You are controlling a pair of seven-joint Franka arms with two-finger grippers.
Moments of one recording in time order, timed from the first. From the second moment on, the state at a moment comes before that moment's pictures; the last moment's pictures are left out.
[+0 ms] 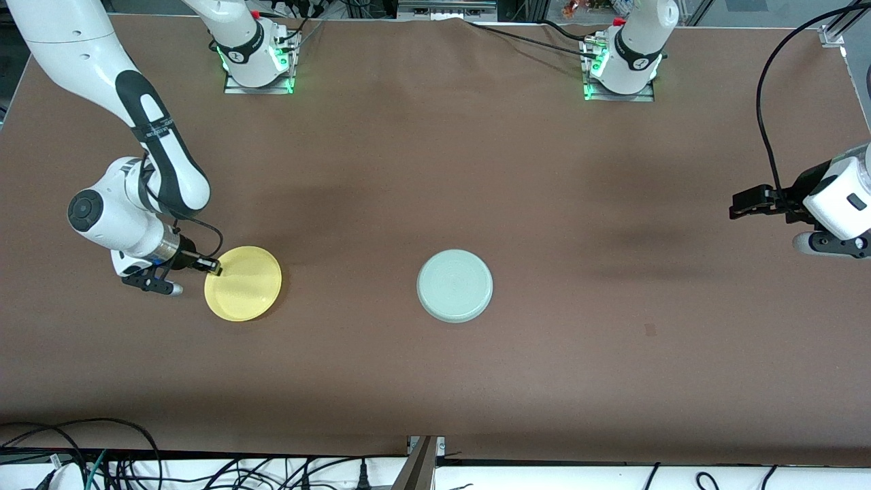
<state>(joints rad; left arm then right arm) 0.10 0.24 -0.09 -1.43 0.01 1.53 0.07 -0.06 0.53 0.01 -2.02 0.21 2.58 0.04</state>
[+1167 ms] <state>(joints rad) 0.11 0.27 -0.09 -1.43 0.01 1.54 0.07 0.16 0.46 0.28 -1.71 0.25 2.23 0.54</state>
